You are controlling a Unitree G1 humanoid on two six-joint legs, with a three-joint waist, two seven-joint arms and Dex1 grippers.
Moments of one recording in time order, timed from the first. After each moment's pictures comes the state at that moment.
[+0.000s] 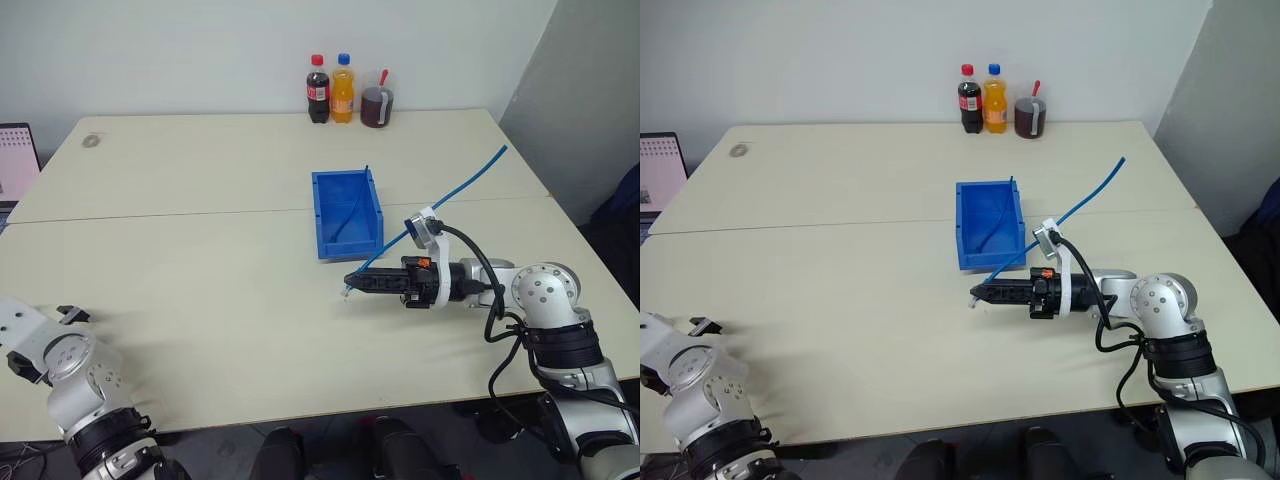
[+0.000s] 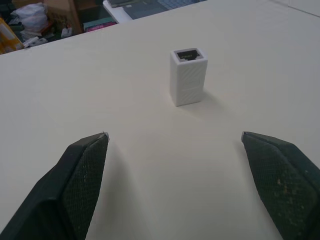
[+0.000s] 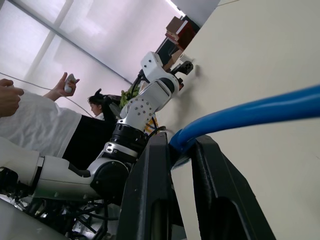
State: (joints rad) left arm -0.29 0.32 0.79 0.16 -0.25 0.43 0.48; right arm -0.62 -0.46 0.03 -0.04 1.16 1.23 0.74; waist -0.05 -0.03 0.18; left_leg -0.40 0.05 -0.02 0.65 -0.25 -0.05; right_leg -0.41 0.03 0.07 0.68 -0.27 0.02
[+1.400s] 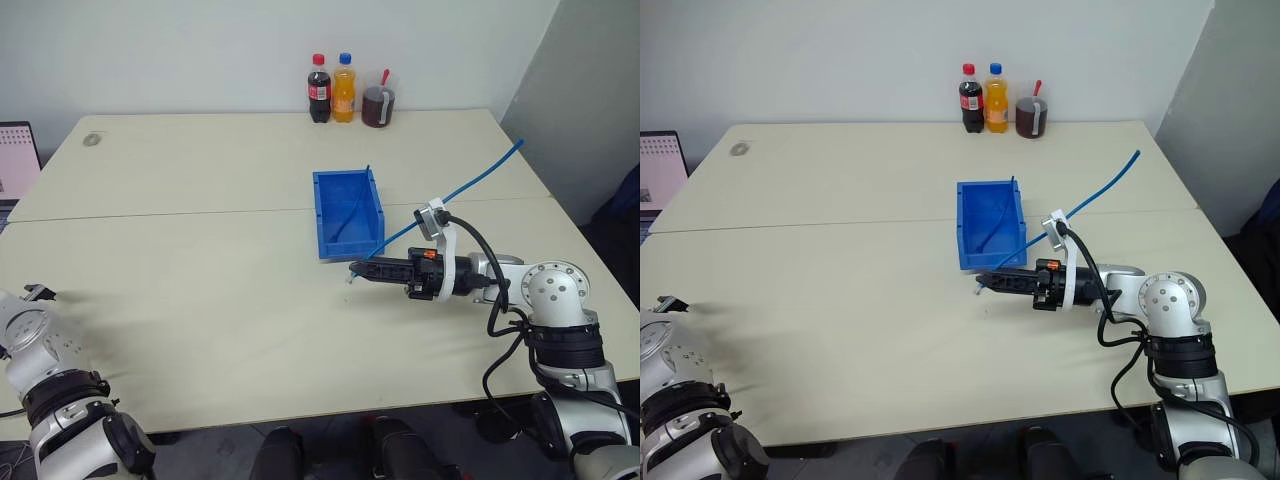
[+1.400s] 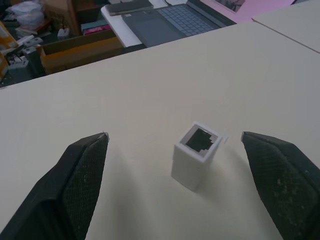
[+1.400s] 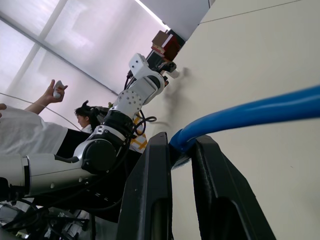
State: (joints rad) left arm -0.48 0.59 0.79 0.63 -0.29 0.27 0.38; right arm -0.62 -0.42 -0.06 -0.06 1.16 1.28 0.64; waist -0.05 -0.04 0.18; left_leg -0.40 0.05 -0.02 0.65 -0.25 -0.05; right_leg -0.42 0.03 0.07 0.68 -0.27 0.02
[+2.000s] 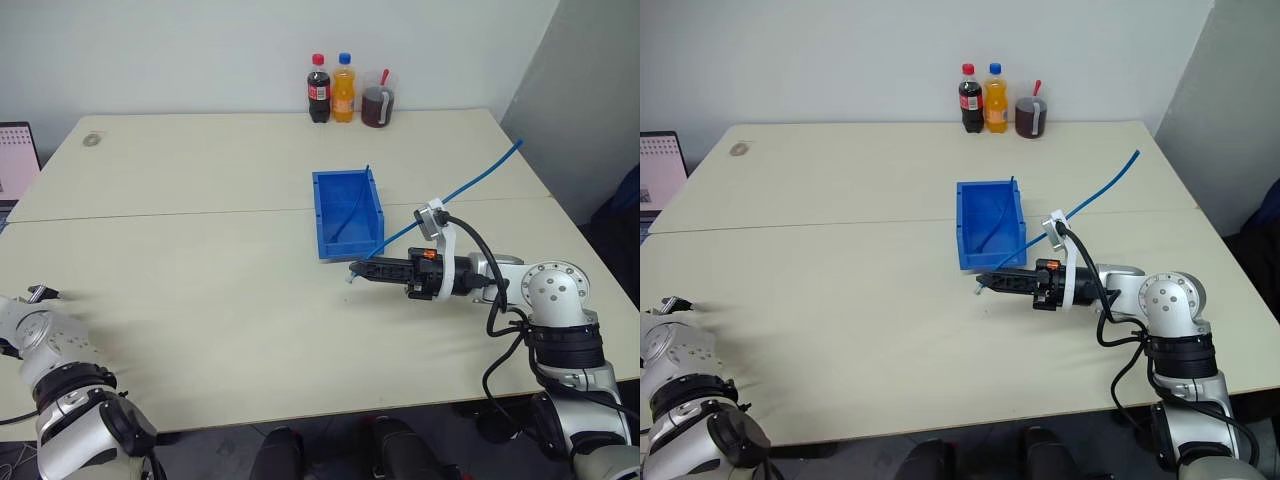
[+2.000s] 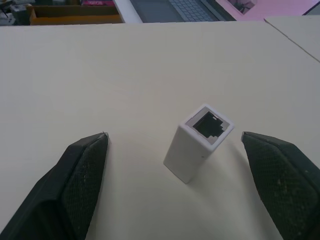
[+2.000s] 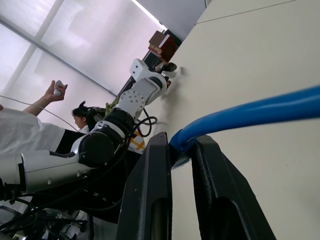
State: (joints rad) left arm -0.57 0.60 0.85 0.86 -0.40 0.08 0.36; right arm -0.62 -0.42 -0.06 -0.06 1.16 1.28 0.63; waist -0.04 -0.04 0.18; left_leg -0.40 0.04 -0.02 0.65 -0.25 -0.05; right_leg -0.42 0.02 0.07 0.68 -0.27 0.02
